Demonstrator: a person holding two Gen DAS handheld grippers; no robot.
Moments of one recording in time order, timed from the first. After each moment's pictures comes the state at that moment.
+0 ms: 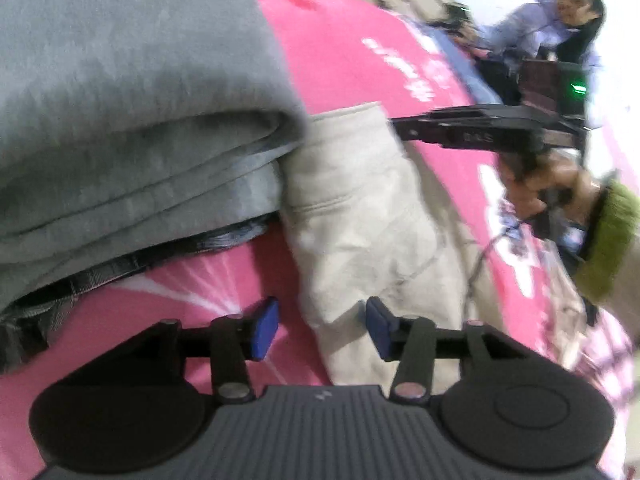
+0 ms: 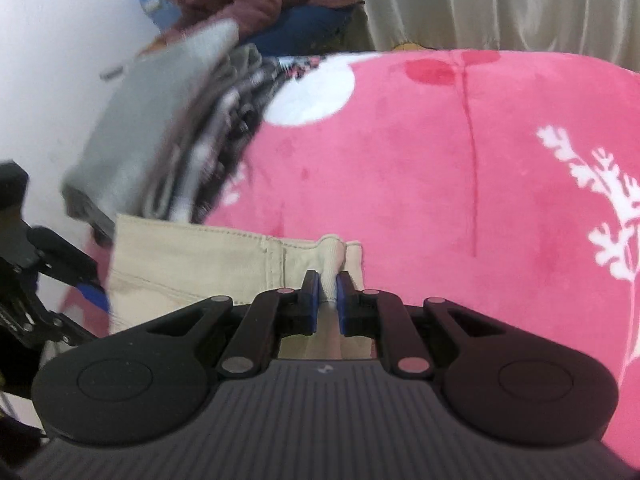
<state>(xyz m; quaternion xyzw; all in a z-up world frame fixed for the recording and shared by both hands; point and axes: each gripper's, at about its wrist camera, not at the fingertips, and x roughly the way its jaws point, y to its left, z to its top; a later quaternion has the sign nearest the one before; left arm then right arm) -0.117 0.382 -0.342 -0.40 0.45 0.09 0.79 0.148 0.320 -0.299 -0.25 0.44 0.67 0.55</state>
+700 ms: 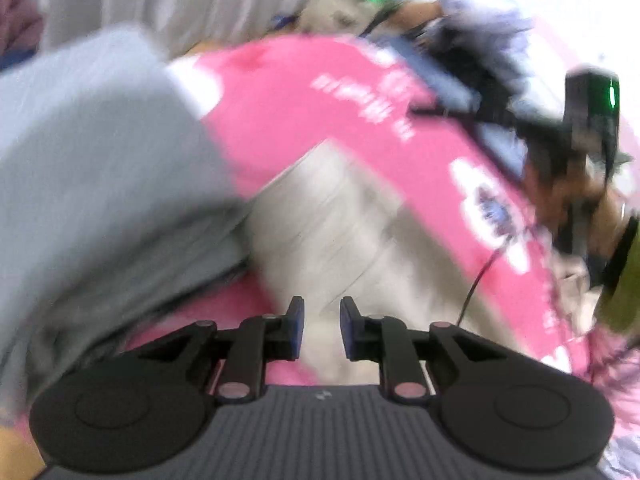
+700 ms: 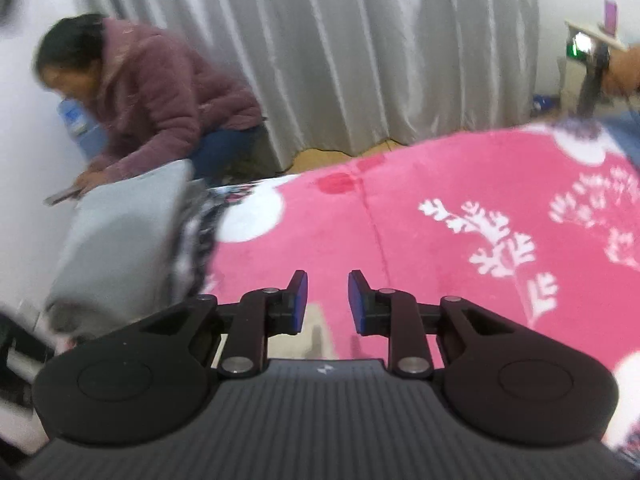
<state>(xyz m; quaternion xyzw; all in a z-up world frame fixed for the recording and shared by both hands) -0.122 0.366 -0.247 -0.29 0.42 0.05 0.86 0.120 0.237 -0.209 -0.14 0.36 0.58 0.71</state>
